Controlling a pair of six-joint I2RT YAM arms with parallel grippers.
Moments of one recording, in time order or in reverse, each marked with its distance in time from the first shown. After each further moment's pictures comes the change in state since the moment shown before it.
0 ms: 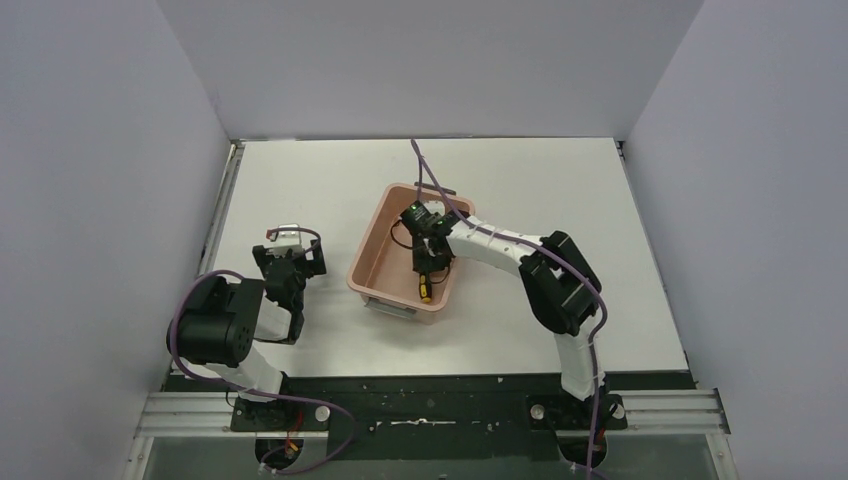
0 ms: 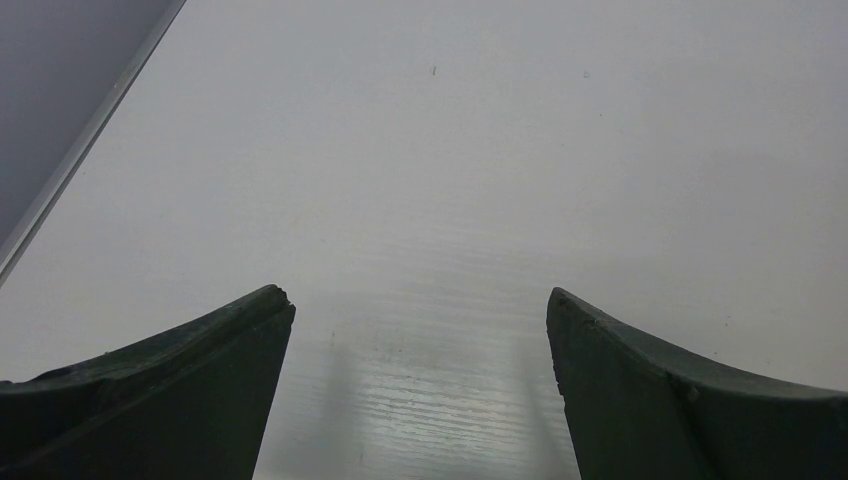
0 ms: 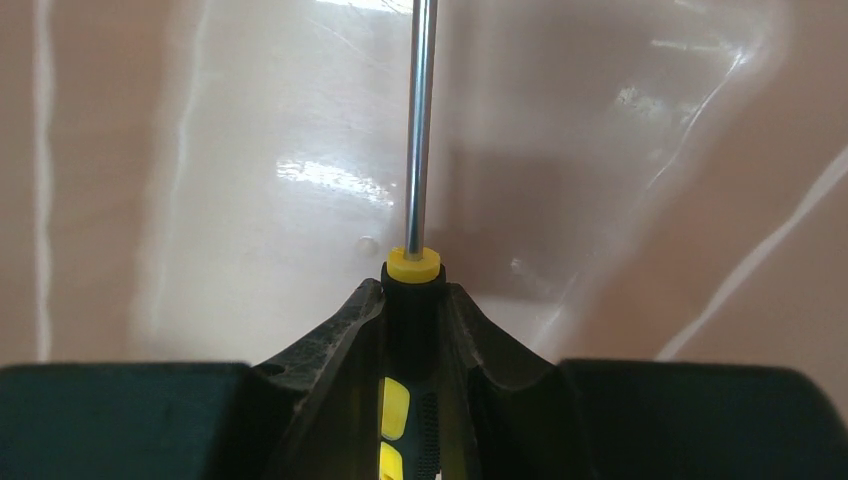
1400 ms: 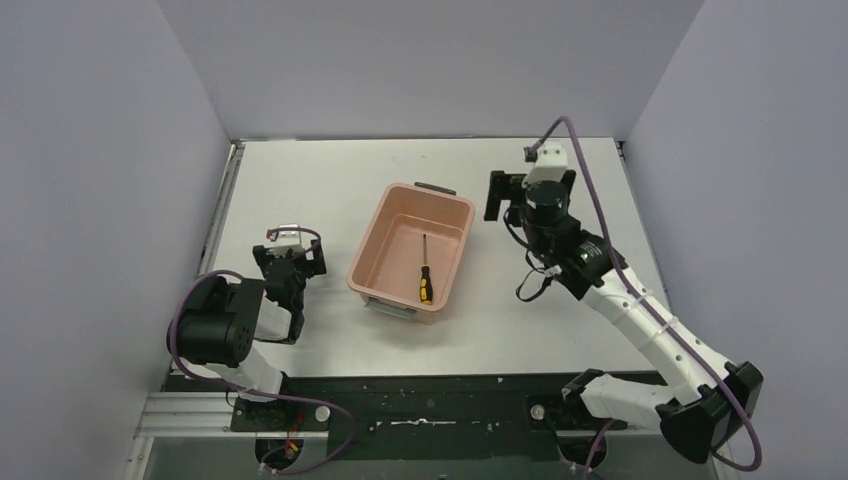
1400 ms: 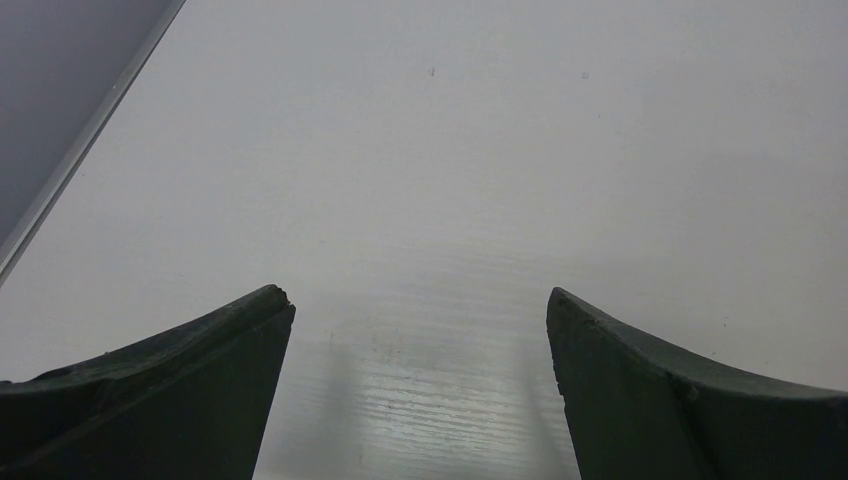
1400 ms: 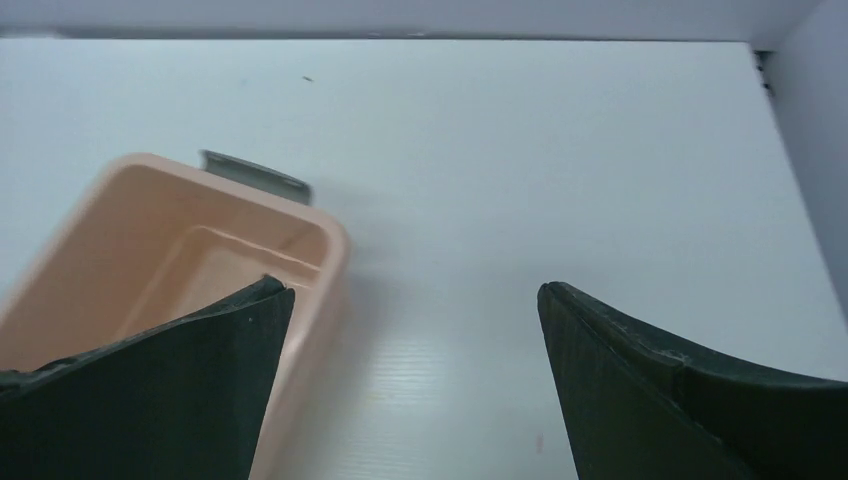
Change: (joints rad) left arm 0.000 0.000 0.001 0.000 0.002 0.000; right arm -0.161 -0.828 -0.284 0.254 0.272 -0.421
